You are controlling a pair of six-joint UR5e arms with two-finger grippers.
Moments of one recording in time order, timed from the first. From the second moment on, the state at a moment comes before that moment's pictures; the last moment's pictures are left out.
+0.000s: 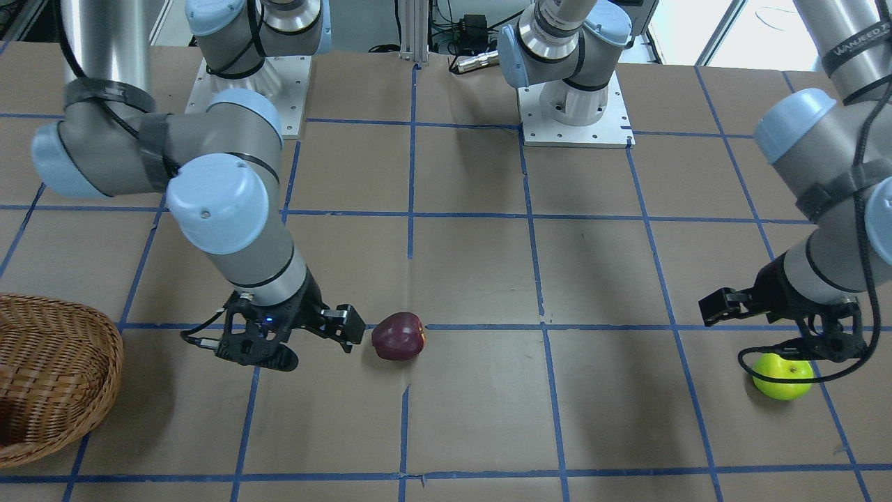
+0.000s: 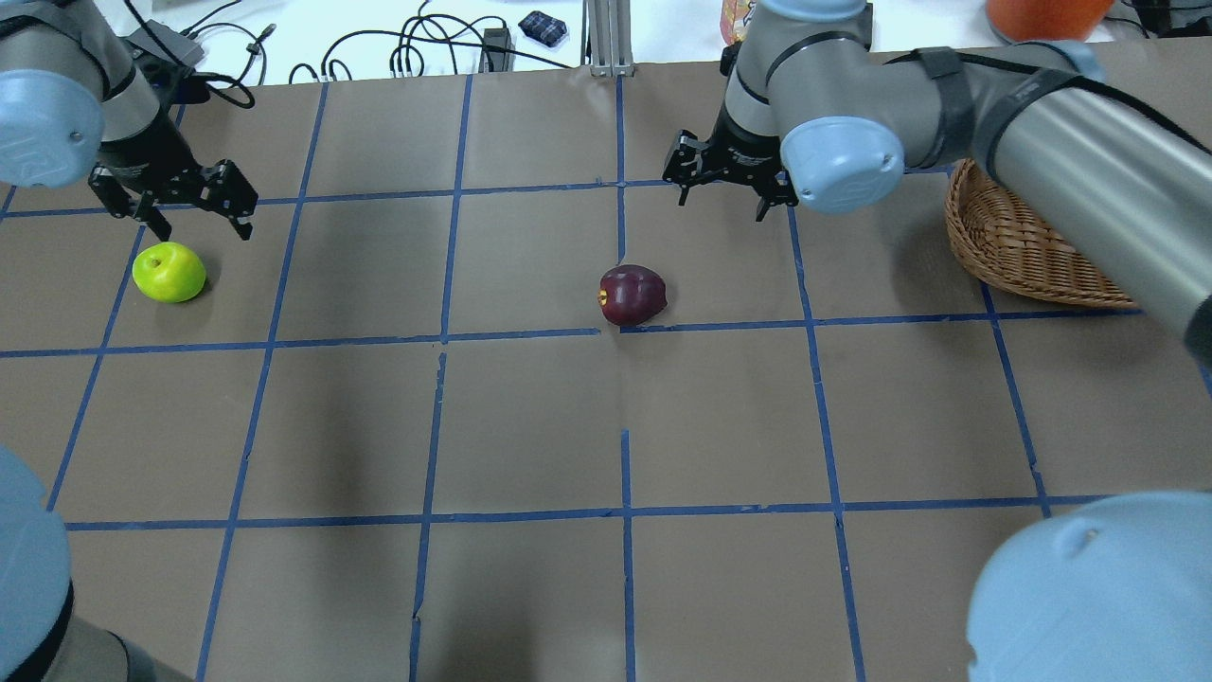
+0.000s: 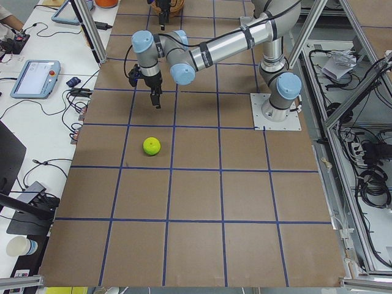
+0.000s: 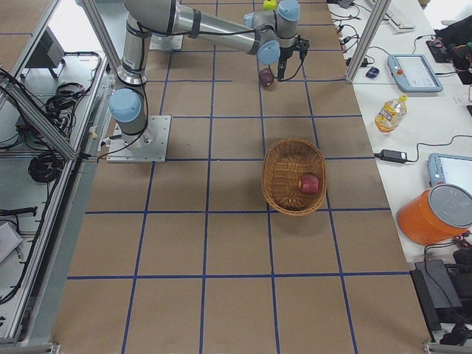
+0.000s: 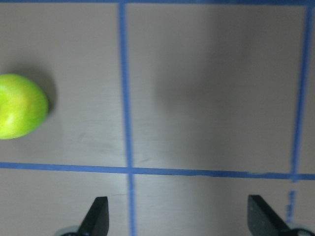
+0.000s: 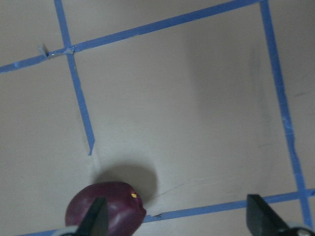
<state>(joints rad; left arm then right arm) -1.21 -1.95 -1.51 -1.32 1.70 0.34 1.74 -1.13 1.53 -2.08 -1.46 0.42</state>
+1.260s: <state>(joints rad) -1.03 -2.15 -1.48 -1.05 1.62 0.59 1.88 -1.02 1.54 -2.14 -1.47 0.42</state>
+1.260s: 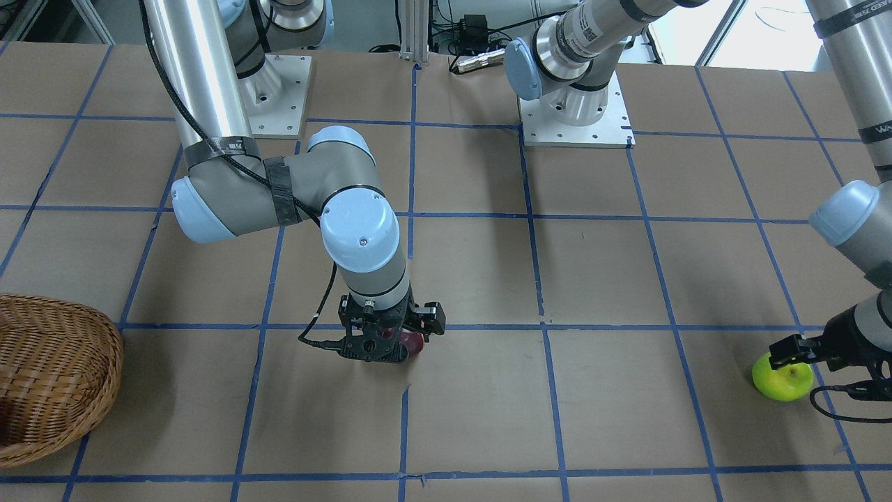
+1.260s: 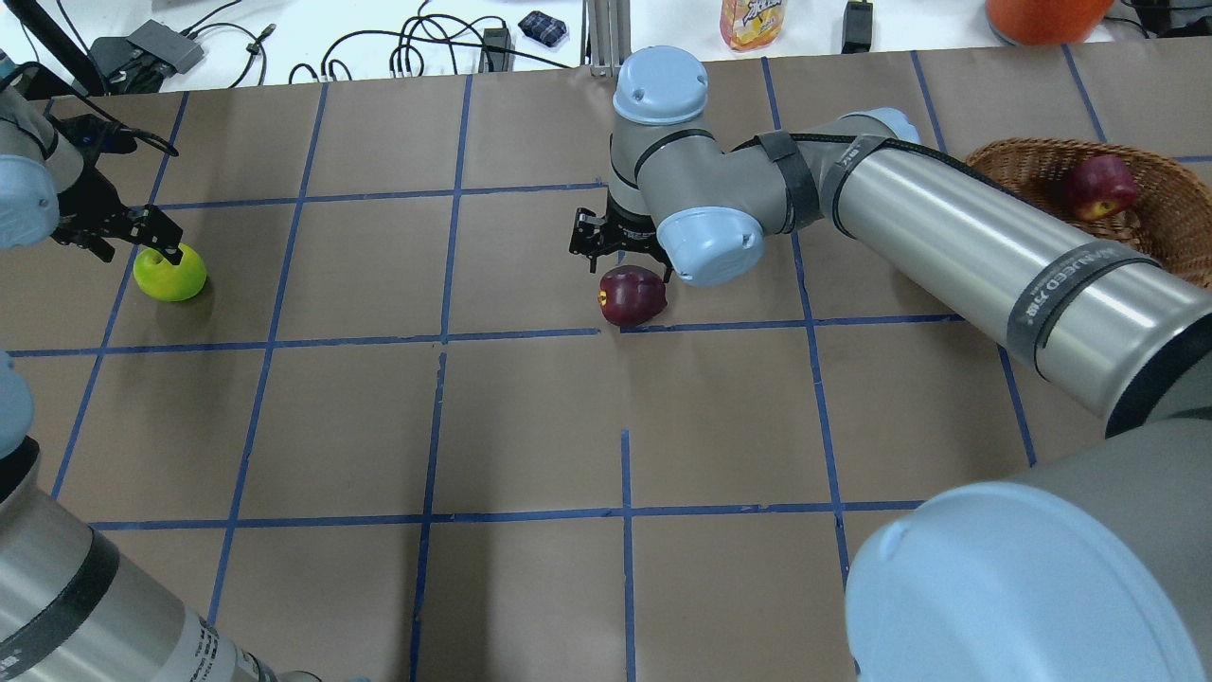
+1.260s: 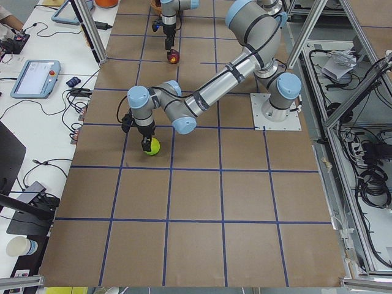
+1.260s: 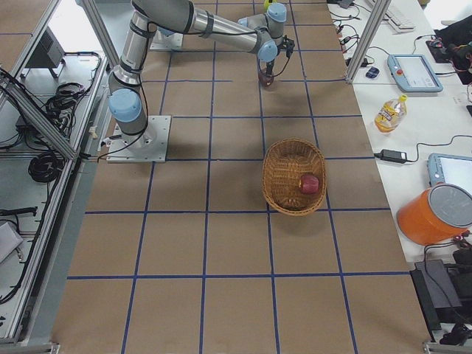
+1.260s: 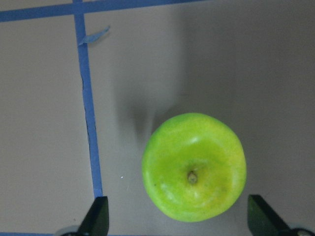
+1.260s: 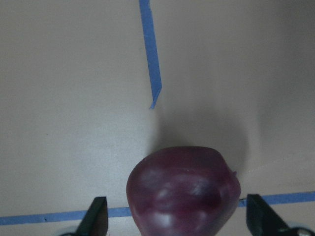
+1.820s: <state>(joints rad) -1.03 -2.17 -1.49 -1.05 1.59 0.59 1.88 -1.00 1.54 -2.14 -1.47 0.33</state>
